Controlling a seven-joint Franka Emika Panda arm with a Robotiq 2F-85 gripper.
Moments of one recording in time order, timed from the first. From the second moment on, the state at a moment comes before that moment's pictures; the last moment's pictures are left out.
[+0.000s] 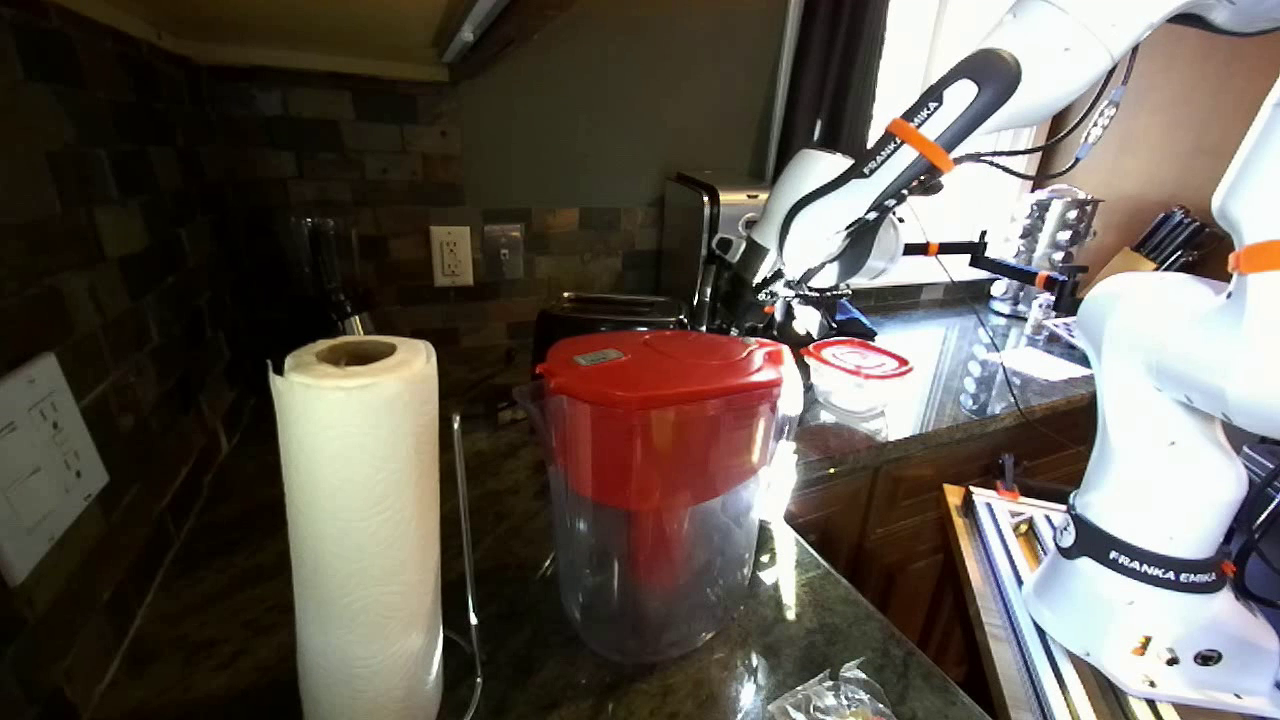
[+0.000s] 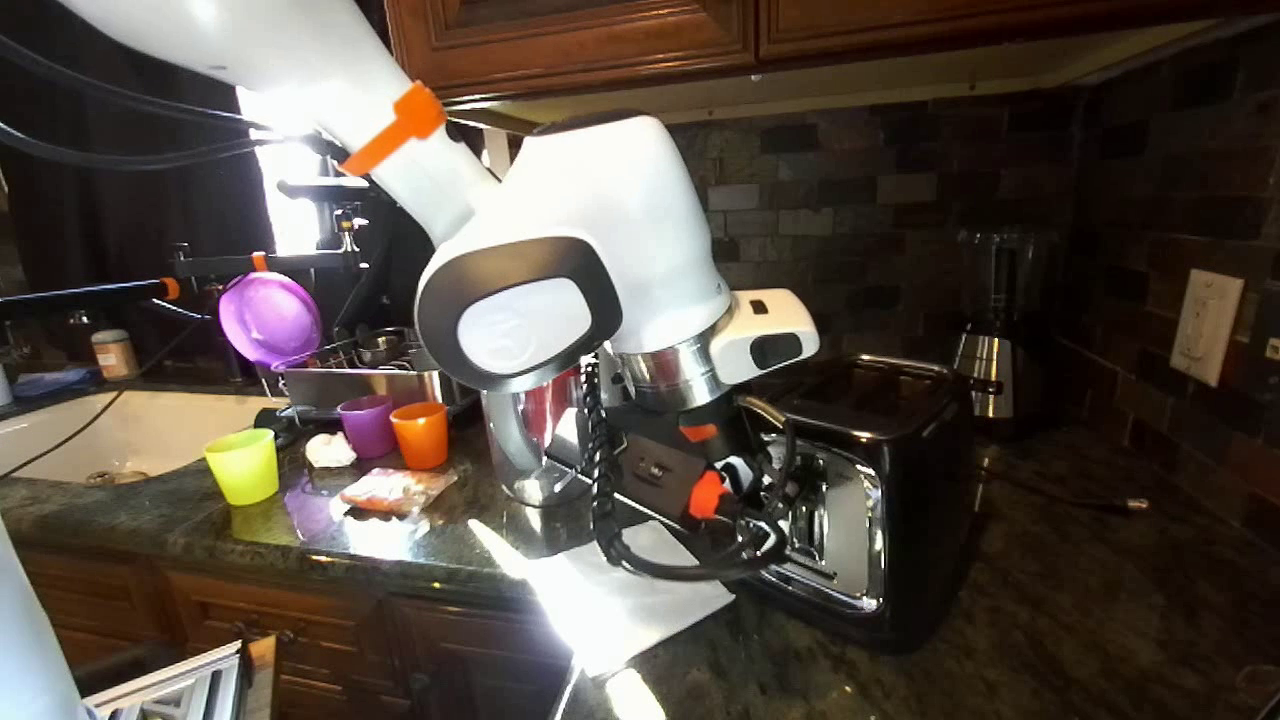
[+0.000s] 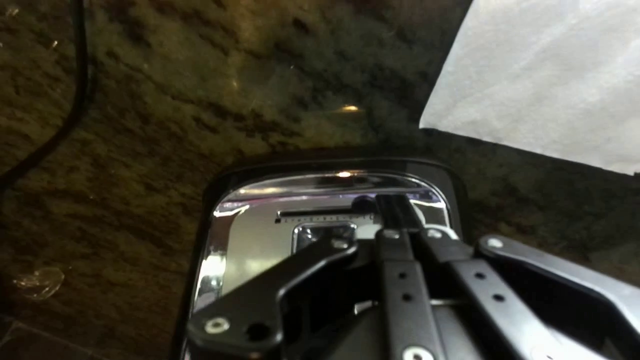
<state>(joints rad) 0.35 -0.16 -0.60 -2.65 0.12 2.90 -0.58</state>
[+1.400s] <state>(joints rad) -0.07 -0.32 -0.18 -2.59 -0.07 2.37 -0.35</state>
